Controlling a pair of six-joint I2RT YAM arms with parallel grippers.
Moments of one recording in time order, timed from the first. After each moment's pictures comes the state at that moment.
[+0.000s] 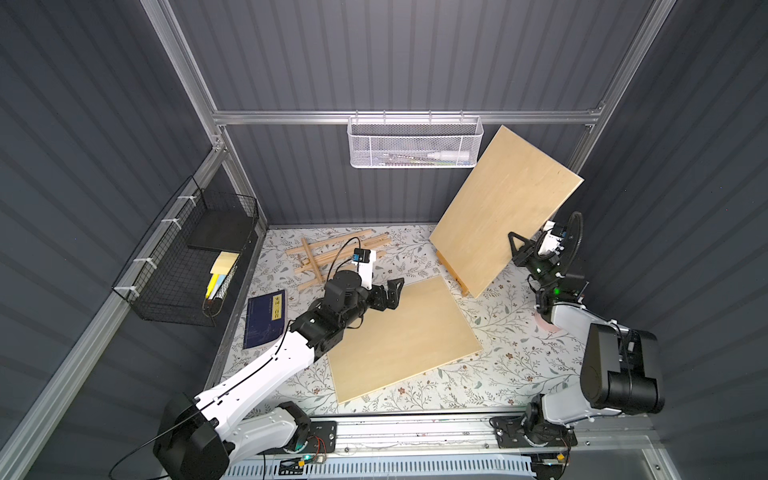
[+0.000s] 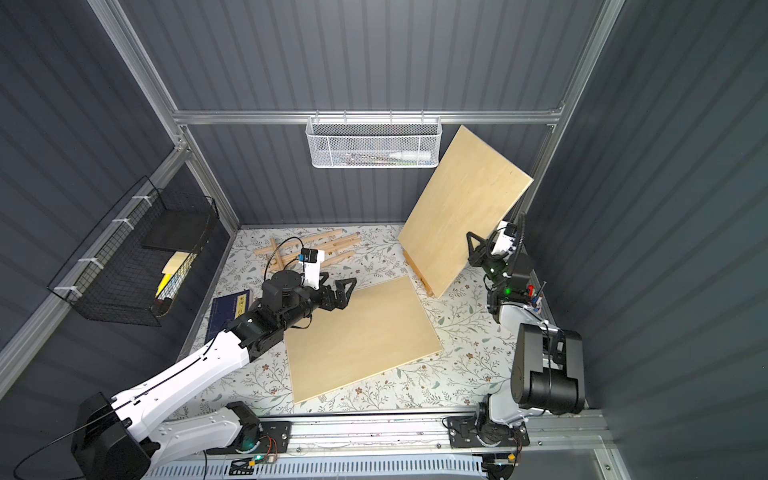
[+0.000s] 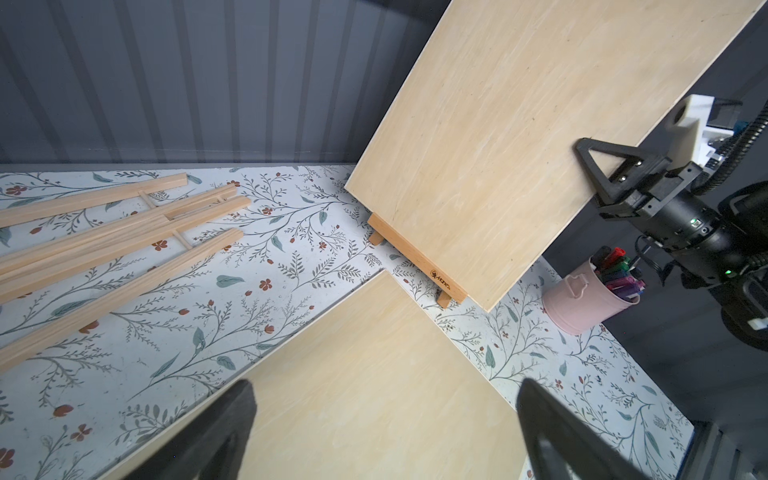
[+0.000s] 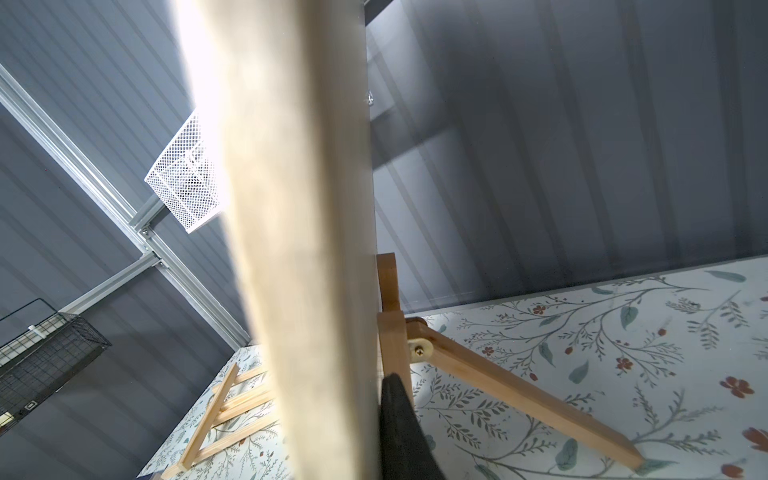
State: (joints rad) left arm -0.71 1.13 0.86 -0.05 -0.04 -0.36; right arm -0.17 1.50 0.73 0.88 -0.58 0.58
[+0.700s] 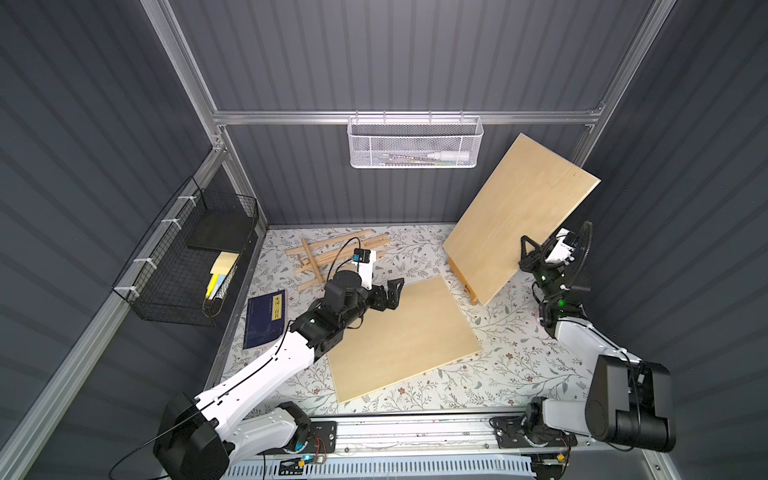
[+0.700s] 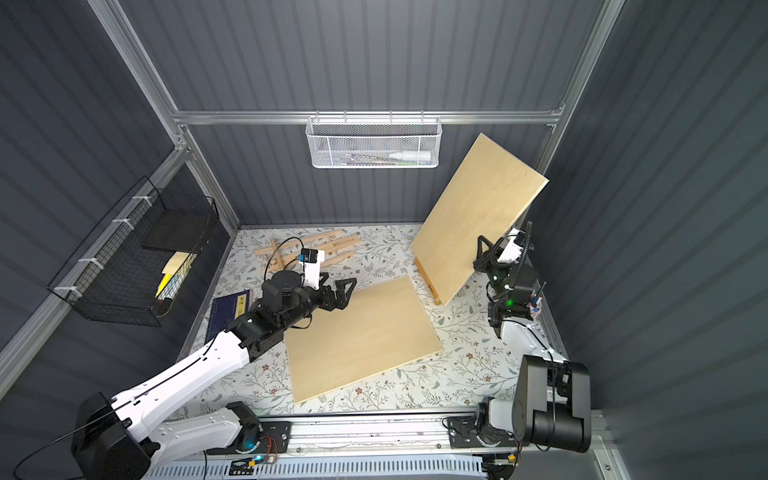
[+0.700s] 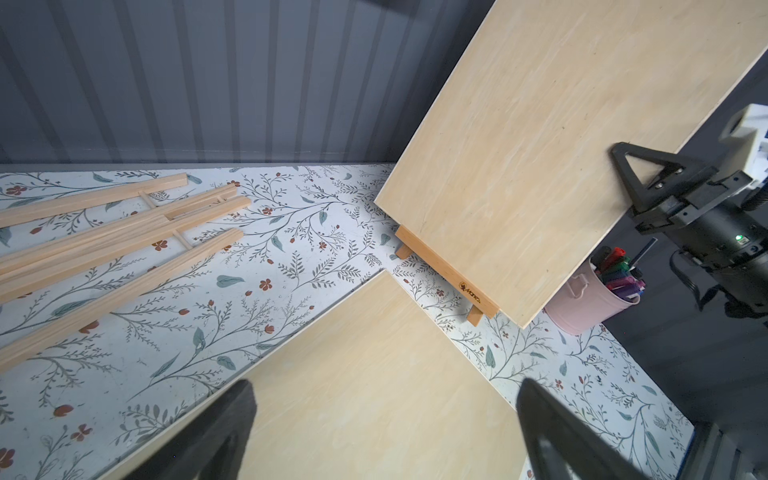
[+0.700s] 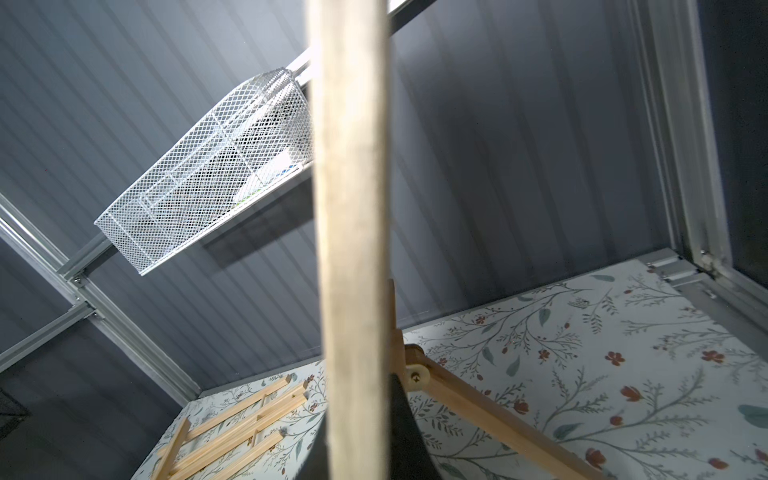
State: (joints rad) left arm -0.71 1.13 0.86 -0.05 -0.04 -0.36; right arm -0.17 1.31 0.62 0.81 -0.35 0.55
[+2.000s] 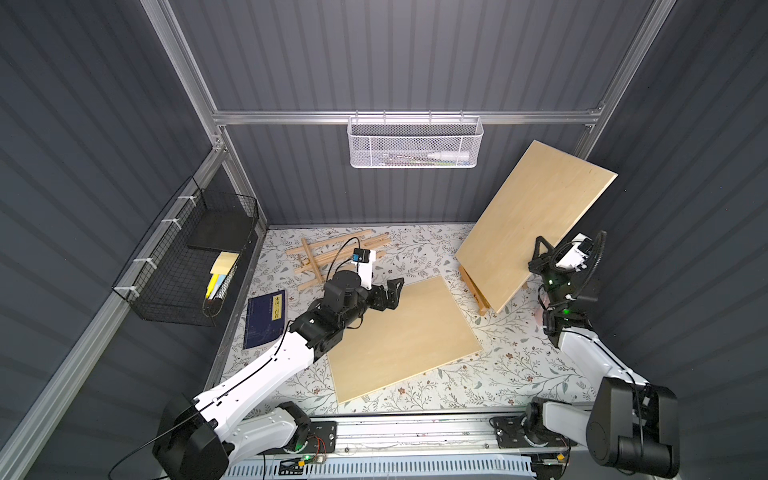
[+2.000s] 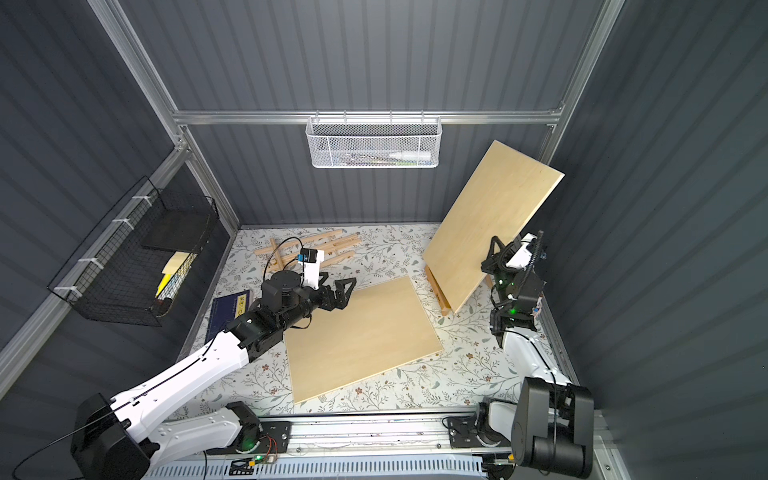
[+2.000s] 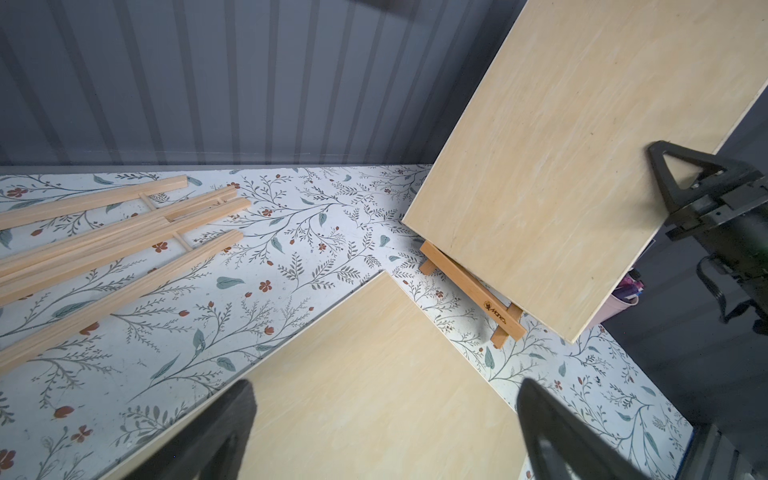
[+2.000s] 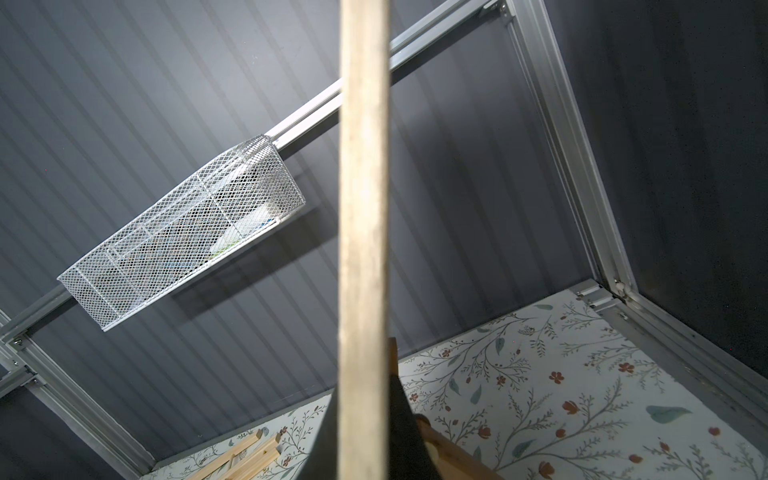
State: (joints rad) left arm -0.71 1.12 0.86 -0.05 -0.04 -0.36; right arm -0.18 1.19 0.58 0.81 -0.21 0.56
